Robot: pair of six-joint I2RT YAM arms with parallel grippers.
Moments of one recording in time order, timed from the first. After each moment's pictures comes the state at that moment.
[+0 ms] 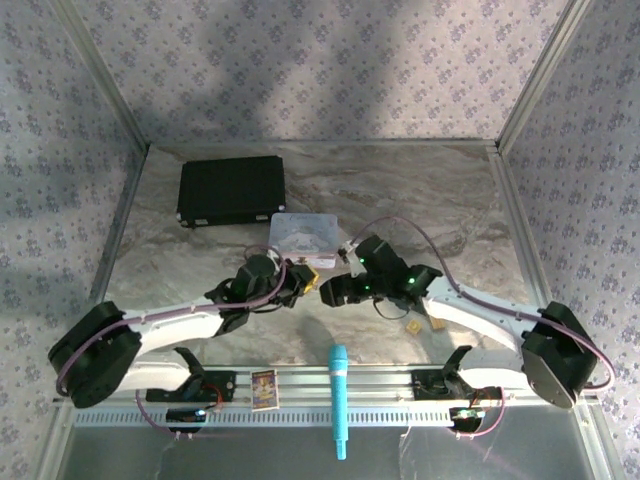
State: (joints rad) left arm -0.86 1.22 0.42 0.42 0.11 -1.57; right arm 0.81 1.22 0.69 -0.23 -0.31 0.55
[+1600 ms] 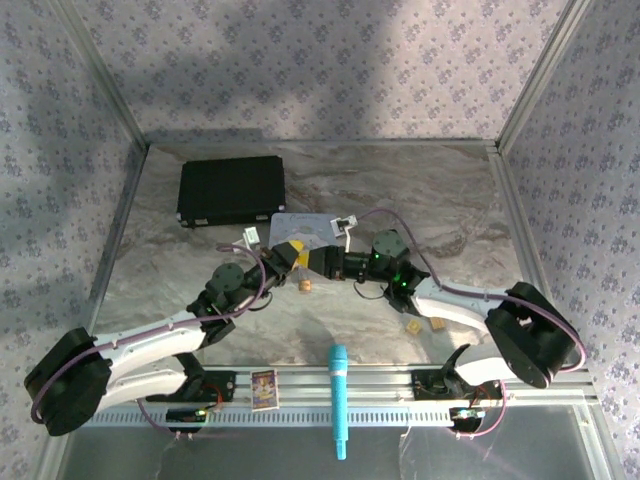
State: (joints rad) left arm -0.86 1.04 0.33 0.73 -0.08 -1.38; right arm 0.77 1.38 0.58 0.77 -0.63 1.13
